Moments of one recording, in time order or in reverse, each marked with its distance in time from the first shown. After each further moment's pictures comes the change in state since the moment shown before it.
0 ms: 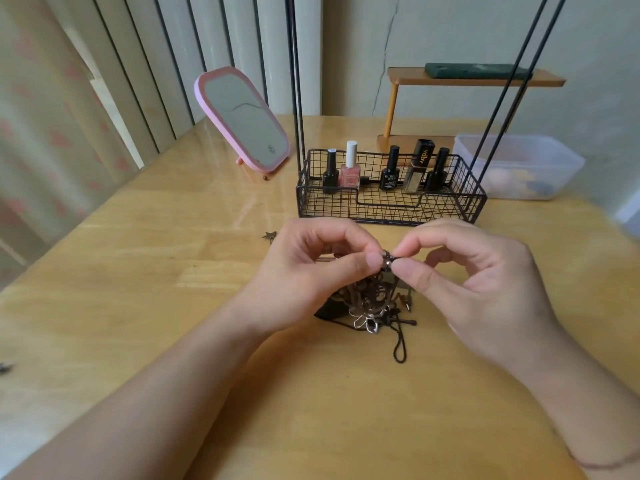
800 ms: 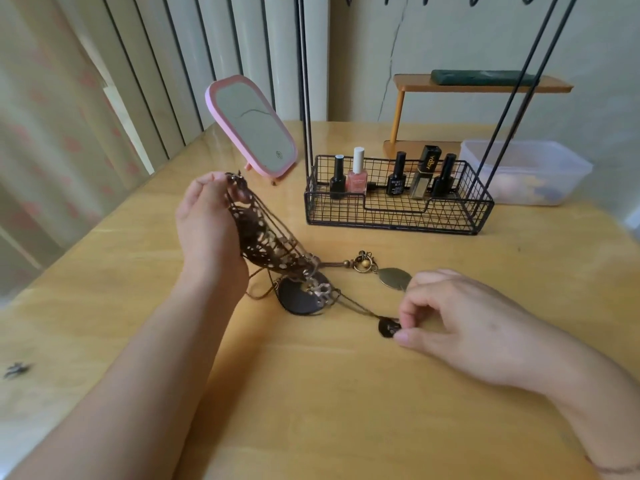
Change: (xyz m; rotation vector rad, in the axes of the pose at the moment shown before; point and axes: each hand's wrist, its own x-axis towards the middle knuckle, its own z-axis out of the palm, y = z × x) left_hand 0.012 0.012 -0.053 -0.194 1.087 -0.231; right_hand -0.003 0.006 -0.007 -0.523 -0.636 0.316
